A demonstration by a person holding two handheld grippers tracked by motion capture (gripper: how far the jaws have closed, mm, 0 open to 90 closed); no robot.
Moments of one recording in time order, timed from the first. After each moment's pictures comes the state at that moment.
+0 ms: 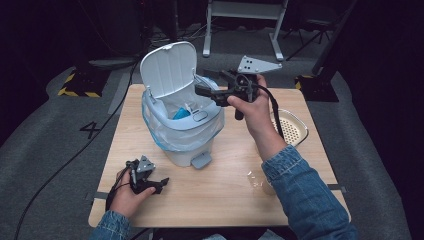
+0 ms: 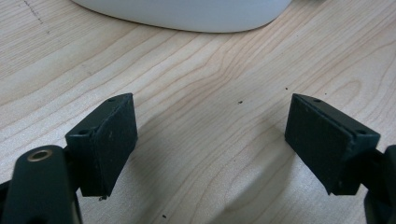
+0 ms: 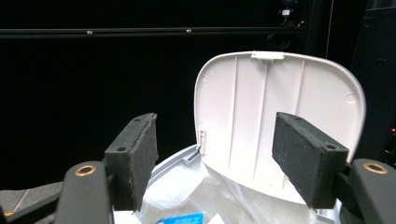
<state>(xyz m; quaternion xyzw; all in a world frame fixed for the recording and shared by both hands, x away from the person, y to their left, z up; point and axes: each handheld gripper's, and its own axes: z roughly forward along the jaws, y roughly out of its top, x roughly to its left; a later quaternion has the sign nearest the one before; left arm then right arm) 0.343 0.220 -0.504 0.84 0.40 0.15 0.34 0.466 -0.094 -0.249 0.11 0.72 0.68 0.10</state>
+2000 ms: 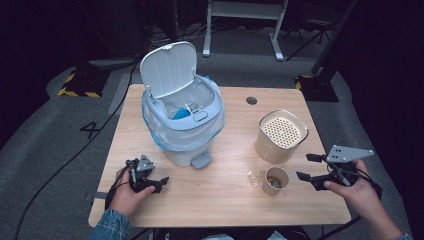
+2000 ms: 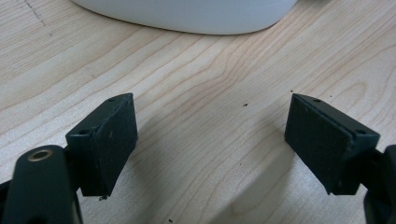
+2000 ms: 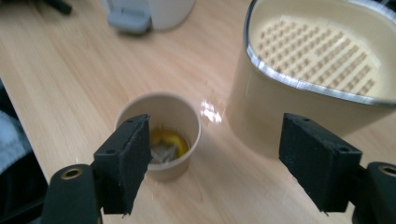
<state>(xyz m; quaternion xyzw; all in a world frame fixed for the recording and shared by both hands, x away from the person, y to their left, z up) 0.345 0.221 -0.505 0.84 0.40 0.15 0.34 0.331 -0.344 -0.375 0.28 0.86 0.39 0.16</state>
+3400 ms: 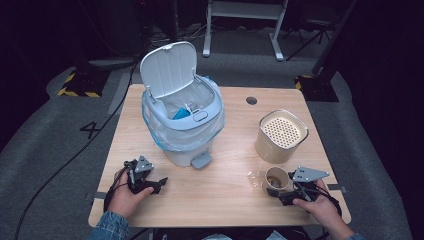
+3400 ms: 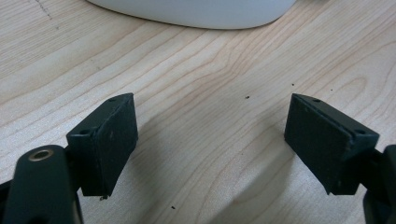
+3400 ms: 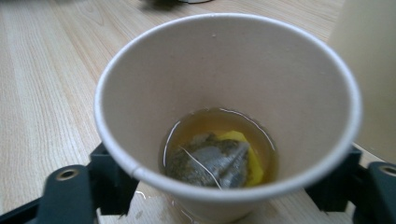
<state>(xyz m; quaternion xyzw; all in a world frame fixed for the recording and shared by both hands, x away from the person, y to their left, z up) 0.342 0.224 -0.505 0.83 0.40 0.15 0.34 0.336 -0.300 -0.492 0.26 0.84 0.46 0.11</state>
